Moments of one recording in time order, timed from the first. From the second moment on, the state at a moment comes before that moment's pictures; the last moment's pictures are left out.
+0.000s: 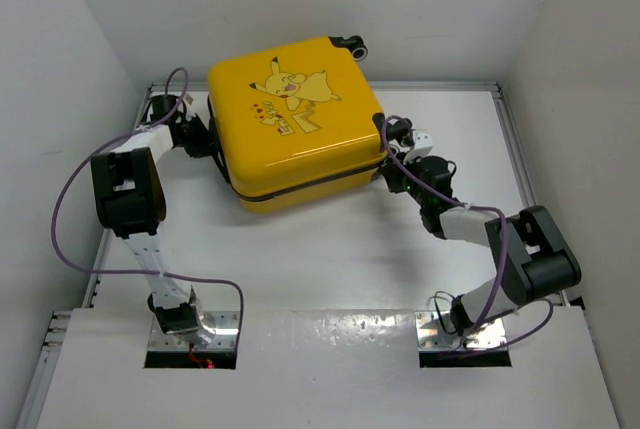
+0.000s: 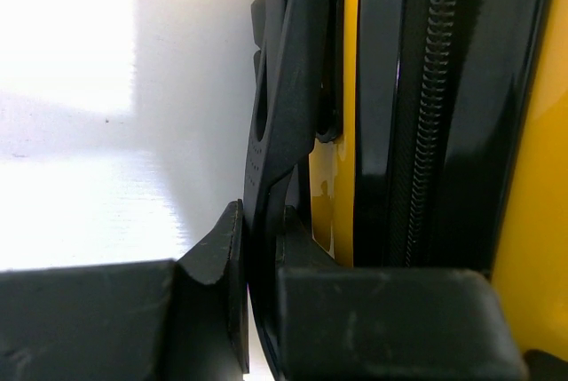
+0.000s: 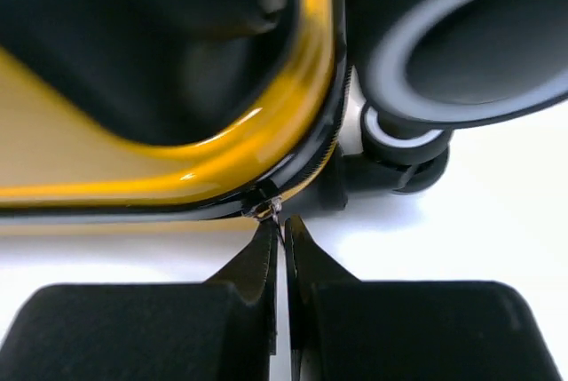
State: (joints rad) left arm 0.20 1.99 1.40 -0.32 0.40 -0.38; right arm 0.29 1.51 0.48 0.72 -0.10 0.19
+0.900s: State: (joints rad) left arm 0.22 2.31 1.89 -0.48 0.56 -0.24; right arm 0.05 2.08 1.05 0.77 -0.47 0.63
